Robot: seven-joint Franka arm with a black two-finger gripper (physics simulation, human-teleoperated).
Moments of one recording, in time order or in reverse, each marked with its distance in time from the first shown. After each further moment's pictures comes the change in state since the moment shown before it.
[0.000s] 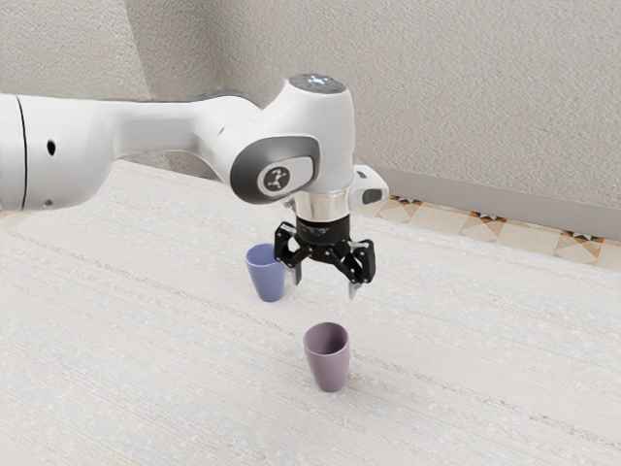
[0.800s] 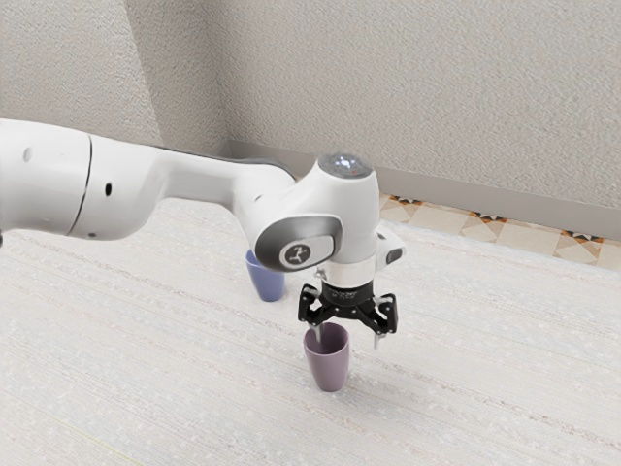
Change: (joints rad) arm 0.001 0.152 -0.044 -0.090 0.156 0.211 -0.313
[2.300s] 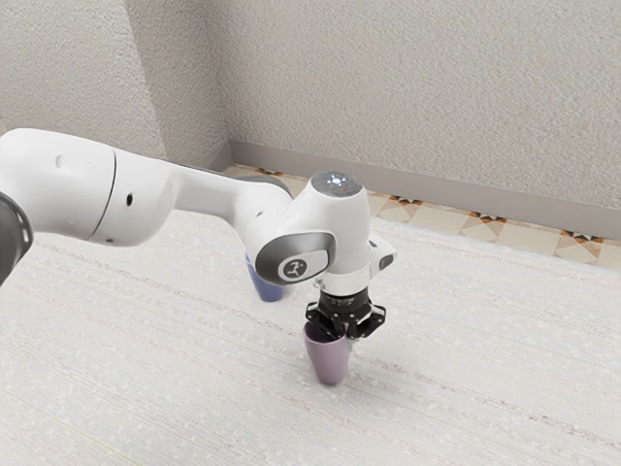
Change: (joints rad) arm -0.002 0.080 0.058 0.005 0.053 0.113 -0.045
